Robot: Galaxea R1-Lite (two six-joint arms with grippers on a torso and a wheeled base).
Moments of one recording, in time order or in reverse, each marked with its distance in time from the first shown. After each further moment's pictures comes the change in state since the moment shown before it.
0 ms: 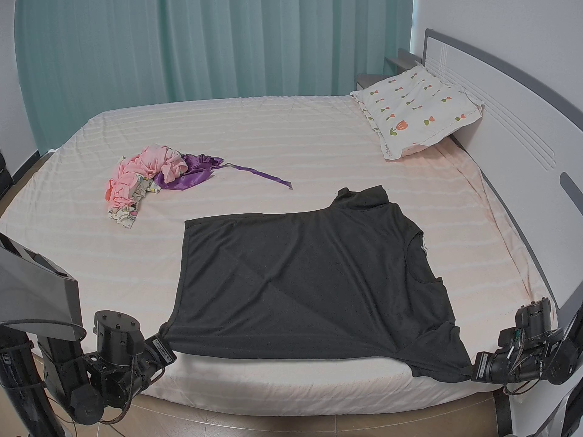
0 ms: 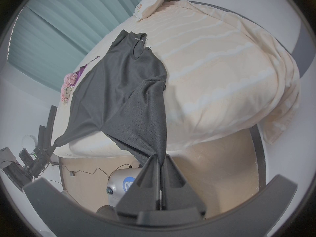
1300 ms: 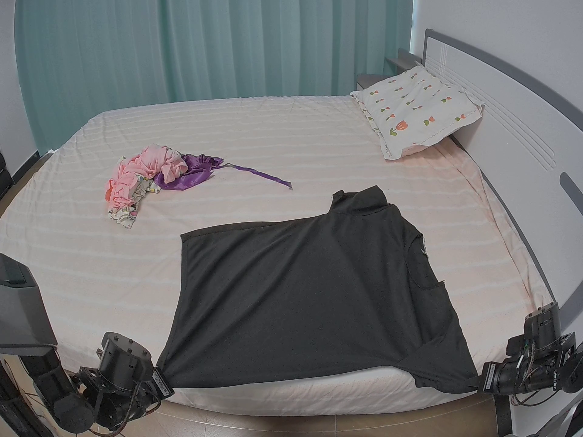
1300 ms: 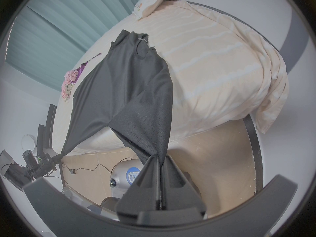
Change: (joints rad) left arm -0.112 -0.181 0.006 0.486 0.001 -0.161; right arm 0.115 -0.263 0.000 0.283 -0.076 0.097
